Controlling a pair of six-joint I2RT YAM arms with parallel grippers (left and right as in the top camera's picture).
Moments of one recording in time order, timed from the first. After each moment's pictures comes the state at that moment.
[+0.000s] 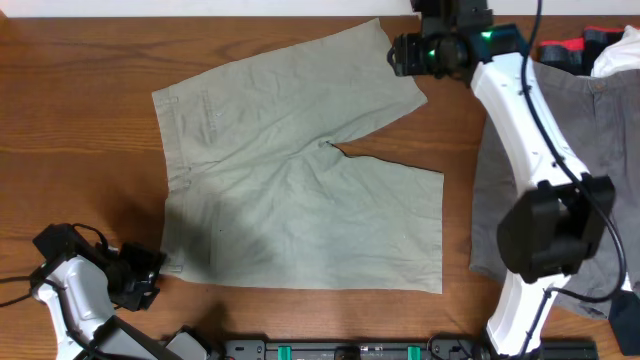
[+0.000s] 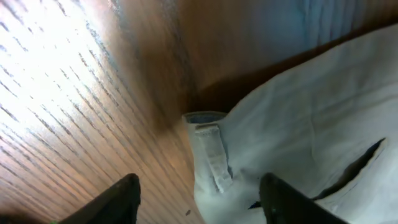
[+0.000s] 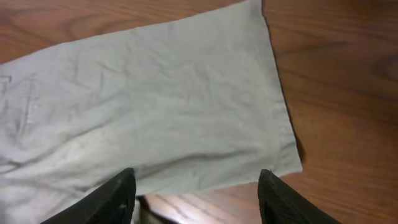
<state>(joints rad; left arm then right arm) 0.82 1.30 0.64 -0.90 0.31 -0.40 0.20 2.05 1.94 -0.83 -0.26 0.14</state>
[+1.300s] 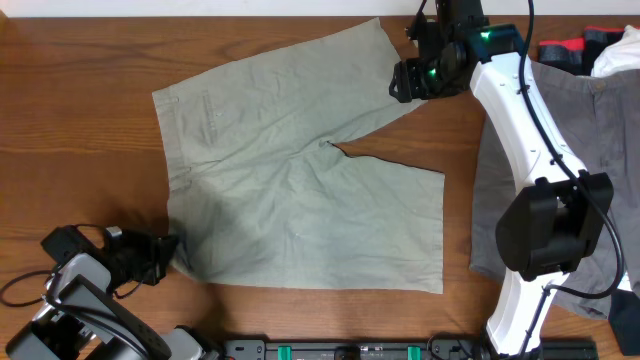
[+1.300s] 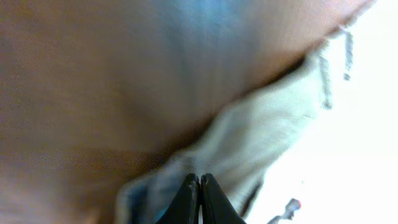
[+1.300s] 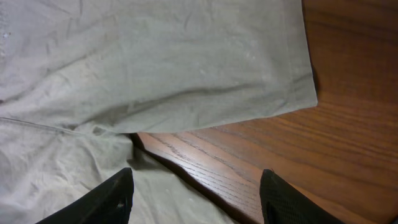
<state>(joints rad) 0.83 1.50 0.54 -0.48 0.74 -0.59 0.20 2.06 1.94 -1.03 -0.27 0.05</state>
